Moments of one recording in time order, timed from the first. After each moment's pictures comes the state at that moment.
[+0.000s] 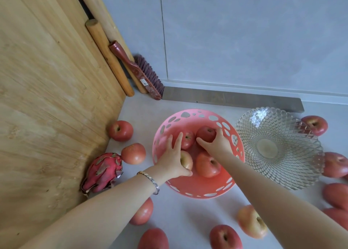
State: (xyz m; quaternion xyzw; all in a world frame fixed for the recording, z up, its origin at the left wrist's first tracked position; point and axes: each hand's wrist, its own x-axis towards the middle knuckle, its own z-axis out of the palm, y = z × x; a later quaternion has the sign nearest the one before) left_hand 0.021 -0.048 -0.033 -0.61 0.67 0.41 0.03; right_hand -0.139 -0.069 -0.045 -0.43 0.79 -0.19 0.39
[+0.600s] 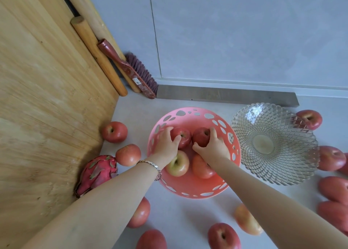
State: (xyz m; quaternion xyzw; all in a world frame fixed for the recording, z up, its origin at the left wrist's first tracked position) left_hand 0.013 -0.084 -0.049 -0.69 0.59 0.40 -0.12; right_hand -0.136 -0.056 -0.049 -0.48 0.80 -0.12 0.34
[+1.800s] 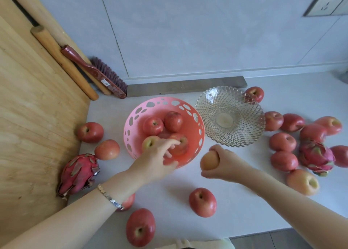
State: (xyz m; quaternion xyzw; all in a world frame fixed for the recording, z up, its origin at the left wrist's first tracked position) left_hand 0.016 0.019 0.025 -0.42 0.80 0.42 -0.13; right_hand -0.197 0.089 0.027 -0.51 0.77 -0.03 0.39
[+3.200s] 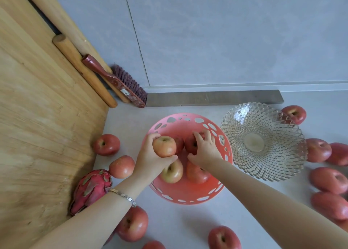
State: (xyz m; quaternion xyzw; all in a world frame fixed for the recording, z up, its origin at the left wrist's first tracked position) left_hand 0.035 -0.058 -0.005 -0.63 0.57 0.45 -0.26; right_hand -0.139 -0.056 -0.036 -0.60 0.73 -0.08 0.30
